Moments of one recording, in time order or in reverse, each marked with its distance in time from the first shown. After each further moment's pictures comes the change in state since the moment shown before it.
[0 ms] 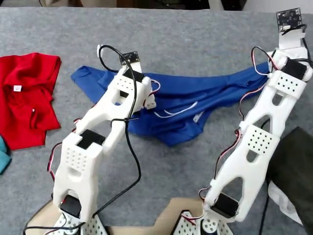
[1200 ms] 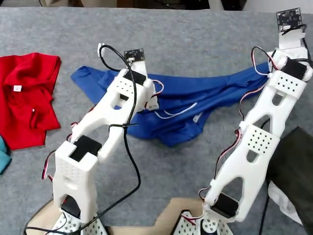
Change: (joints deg) left arm 2.1 -9.9 6.4 -0.7 -3.5; right arm 0.0 0.0 0.0 0.0 0.0
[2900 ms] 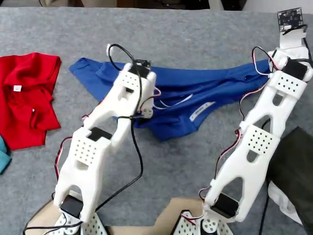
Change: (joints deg) left arm 0.0 20.1 -19.1 21.4 -13.2; right arm 0.3 0.0 0.0 -1.1 0.0
